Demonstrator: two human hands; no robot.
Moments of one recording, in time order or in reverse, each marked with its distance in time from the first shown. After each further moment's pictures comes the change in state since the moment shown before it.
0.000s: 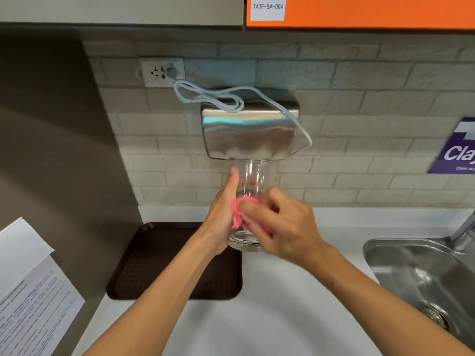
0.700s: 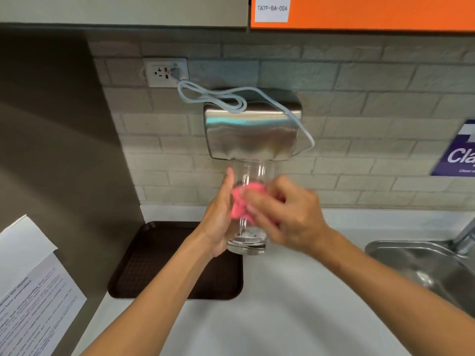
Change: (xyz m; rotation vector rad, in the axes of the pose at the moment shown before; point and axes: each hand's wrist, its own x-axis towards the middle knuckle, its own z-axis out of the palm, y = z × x) left_hand -0.003 -0.002 -0.005 -0.110 -0.023 -0.004; right_hand 0.018 0.013 -0.009 0.010 0.052 -0.120
